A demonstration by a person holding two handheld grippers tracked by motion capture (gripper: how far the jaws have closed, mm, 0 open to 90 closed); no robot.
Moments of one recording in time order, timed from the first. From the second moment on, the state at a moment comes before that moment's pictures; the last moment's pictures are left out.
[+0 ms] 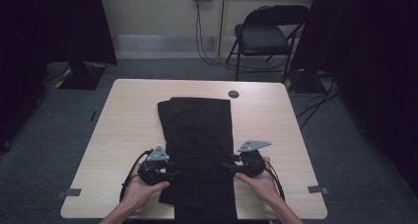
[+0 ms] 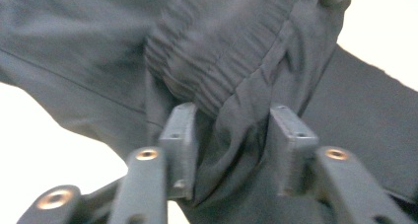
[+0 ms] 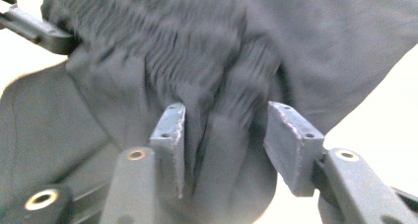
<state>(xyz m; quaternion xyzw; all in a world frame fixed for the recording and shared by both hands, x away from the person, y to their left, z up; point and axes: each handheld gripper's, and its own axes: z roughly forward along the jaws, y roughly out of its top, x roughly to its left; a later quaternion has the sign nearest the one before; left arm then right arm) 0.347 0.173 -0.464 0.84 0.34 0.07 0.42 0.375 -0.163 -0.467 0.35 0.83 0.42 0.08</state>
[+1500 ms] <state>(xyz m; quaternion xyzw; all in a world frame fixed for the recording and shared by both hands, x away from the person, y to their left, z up) 0.351 0.171 -0.465 0.84 0.33 0.07 0.42 0.367 -0.170 -0.468 0.35 0.83 0.43 0.08</state>
